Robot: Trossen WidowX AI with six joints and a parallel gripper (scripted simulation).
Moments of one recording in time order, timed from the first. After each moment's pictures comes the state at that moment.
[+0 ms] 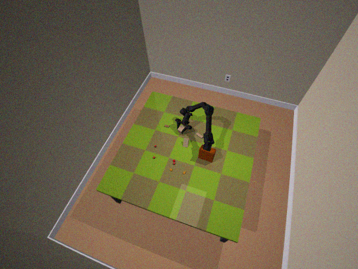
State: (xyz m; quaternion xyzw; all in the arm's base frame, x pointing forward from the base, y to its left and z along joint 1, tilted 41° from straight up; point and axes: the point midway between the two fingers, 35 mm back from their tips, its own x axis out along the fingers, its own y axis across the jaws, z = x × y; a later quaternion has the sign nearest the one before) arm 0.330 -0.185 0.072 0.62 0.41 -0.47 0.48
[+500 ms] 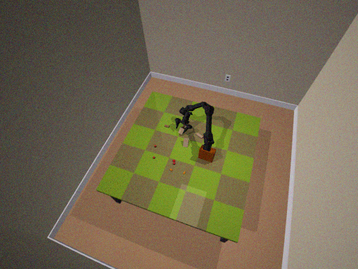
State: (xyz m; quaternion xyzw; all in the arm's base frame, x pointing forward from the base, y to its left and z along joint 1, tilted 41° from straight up) arm 0.327 -0.173 0.082 0.62 0.42 -0.48 0.47
